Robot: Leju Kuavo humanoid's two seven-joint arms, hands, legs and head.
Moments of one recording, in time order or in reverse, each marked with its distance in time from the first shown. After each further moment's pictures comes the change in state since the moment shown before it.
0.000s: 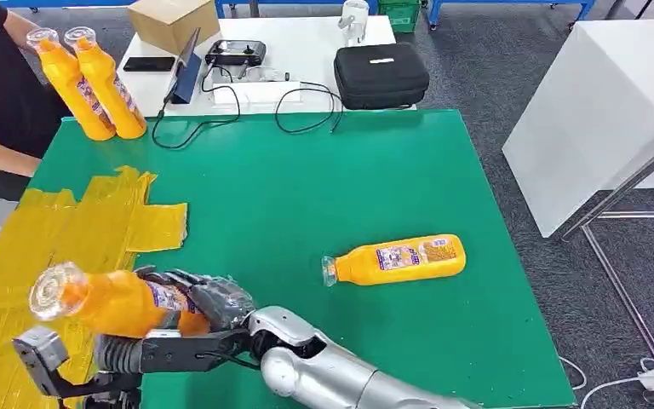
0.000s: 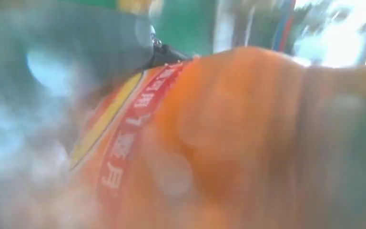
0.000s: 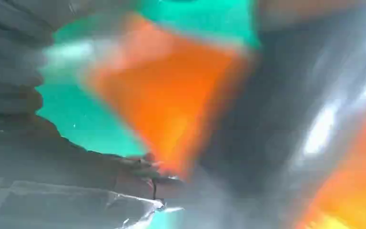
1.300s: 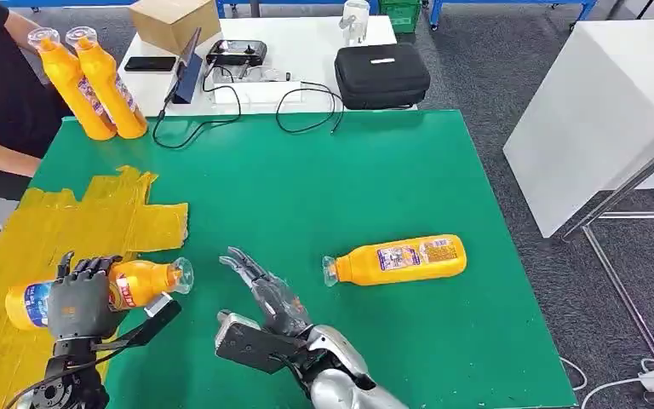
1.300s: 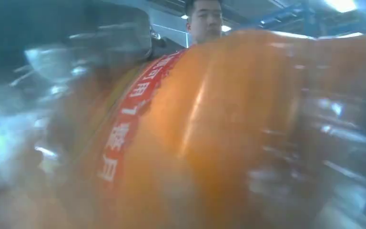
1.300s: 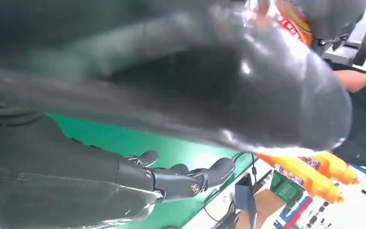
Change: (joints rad) left arm -0.178 0.302 -0.028 0.335 -1.480 0.566 0.469; right arm 0.281 -0.146 -0.279 -0.394 0.048 -0.073 -0.097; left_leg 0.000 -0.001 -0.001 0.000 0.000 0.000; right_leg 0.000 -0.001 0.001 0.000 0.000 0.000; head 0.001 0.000
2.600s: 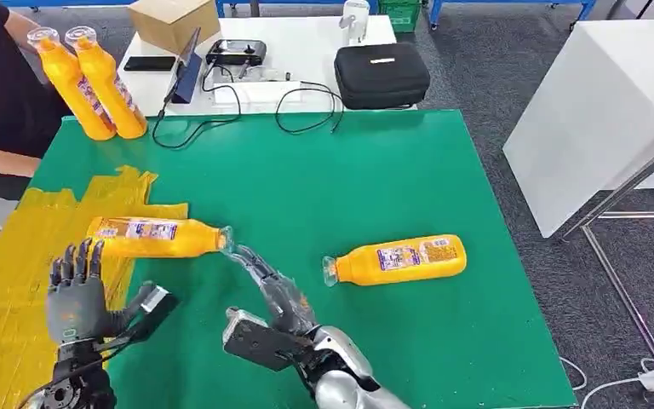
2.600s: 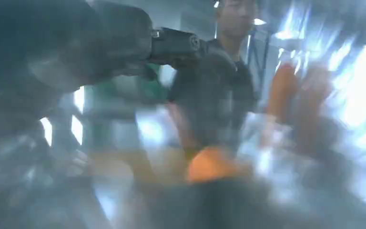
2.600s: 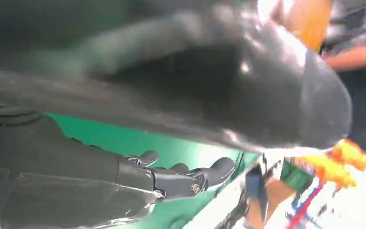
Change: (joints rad) left arm -0.032 -0.021 -0.012 0.043 0.244 0.152 -0.023; right arm 0.028 -0.026 -0.018 -0.019 0.013 -0.082 0.002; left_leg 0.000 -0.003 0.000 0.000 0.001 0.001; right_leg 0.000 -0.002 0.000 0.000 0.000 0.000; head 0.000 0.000
